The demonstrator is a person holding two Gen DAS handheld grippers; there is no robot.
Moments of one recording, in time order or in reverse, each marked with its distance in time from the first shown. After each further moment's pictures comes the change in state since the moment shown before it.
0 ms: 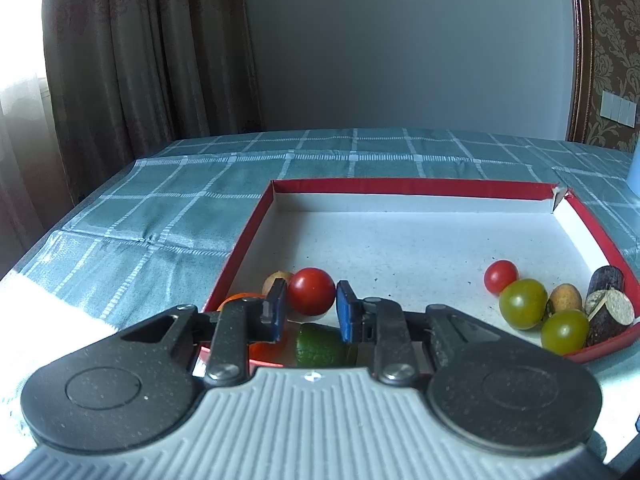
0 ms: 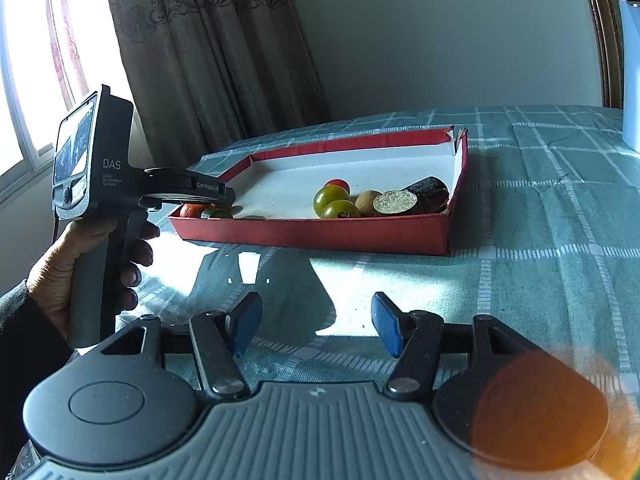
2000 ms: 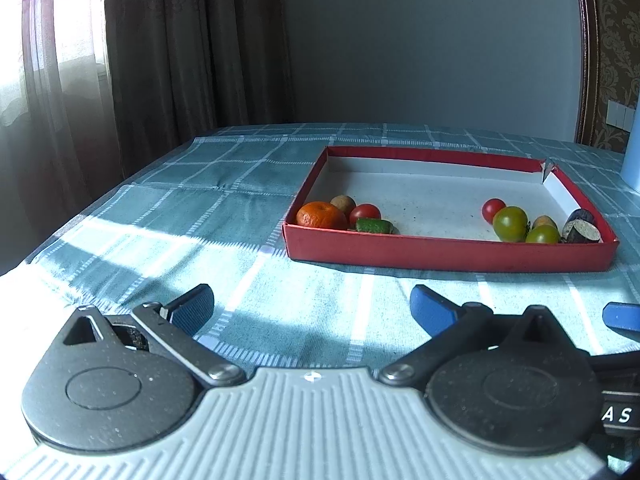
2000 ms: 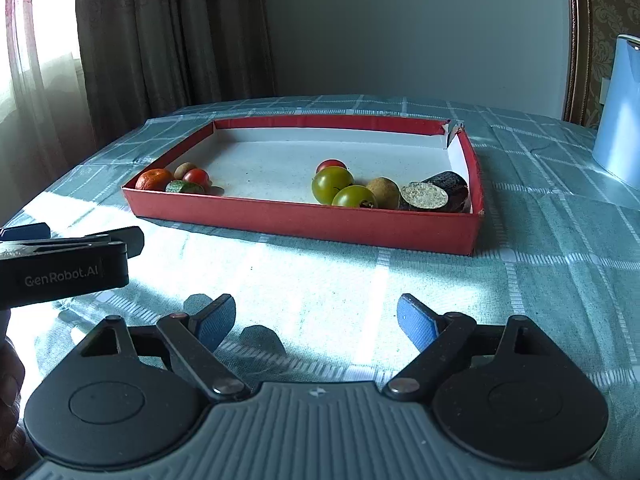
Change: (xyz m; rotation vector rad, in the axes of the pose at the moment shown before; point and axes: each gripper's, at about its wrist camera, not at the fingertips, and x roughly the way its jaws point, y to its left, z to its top) left arm -0.090 0.027 -0.066 -0.059 -0.022 0.074; right arm 0.049 0.064 0.005 -0.073 0.083 -0.299
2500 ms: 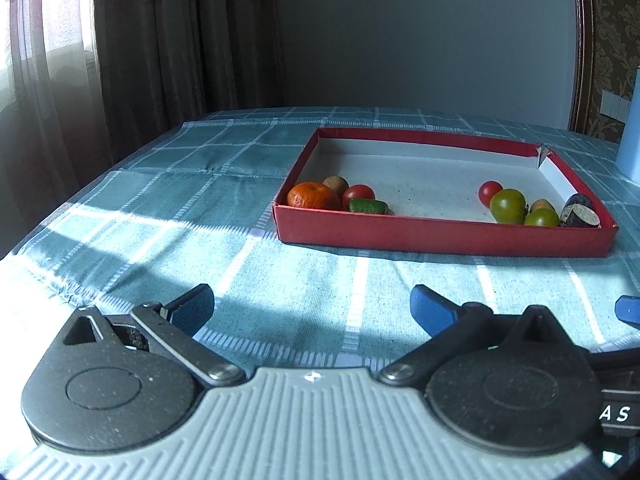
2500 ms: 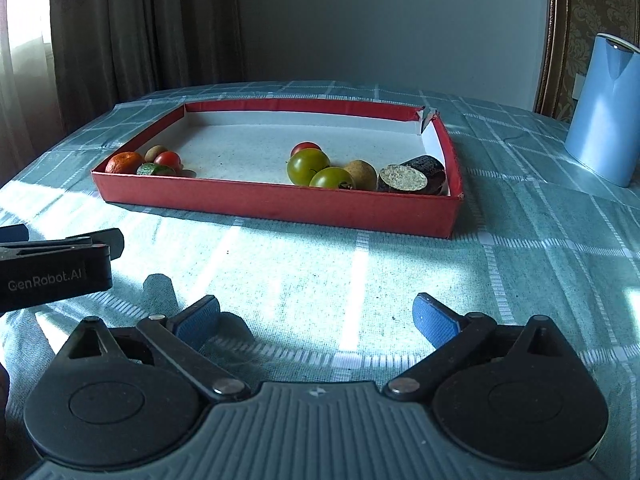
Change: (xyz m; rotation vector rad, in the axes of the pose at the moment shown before) left arm 0.010 -0.001 -0.004 0.011 0.042 -0.036; right arm 0.002 0.006 -0.005 0.019 0.026 -0.084
